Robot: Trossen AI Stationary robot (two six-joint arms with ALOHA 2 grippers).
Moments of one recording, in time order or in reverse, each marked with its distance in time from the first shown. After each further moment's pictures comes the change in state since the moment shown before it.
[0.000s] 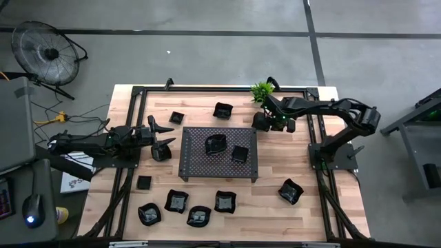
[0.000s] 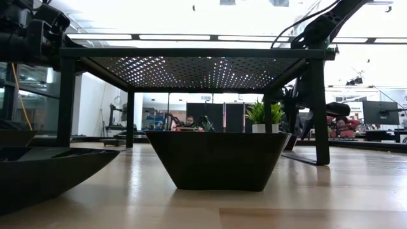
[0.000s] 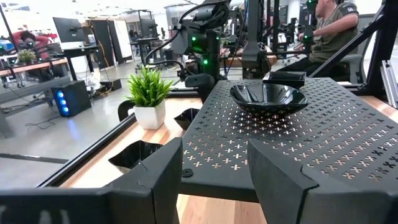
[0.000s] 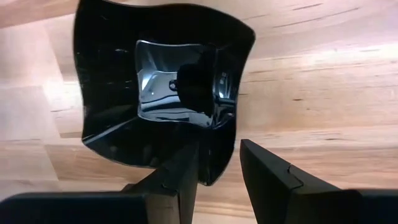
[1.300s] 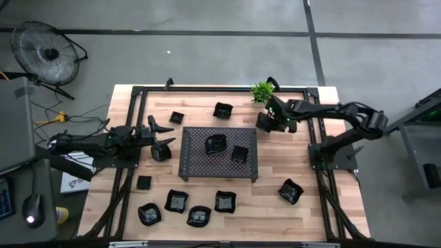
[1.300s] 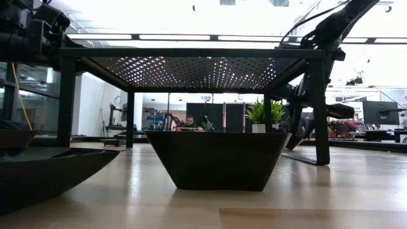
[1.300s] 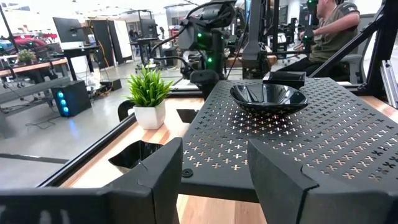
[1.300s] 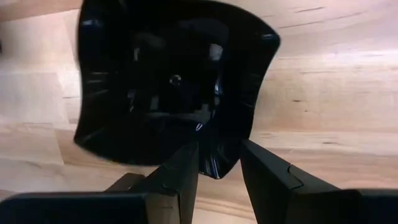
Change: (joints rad) left arm 0.000 0.000 0.000 0.000 0.000 0.000; right arm 0.000 -0.087 -0.086 0.079 -0.007 -0.053
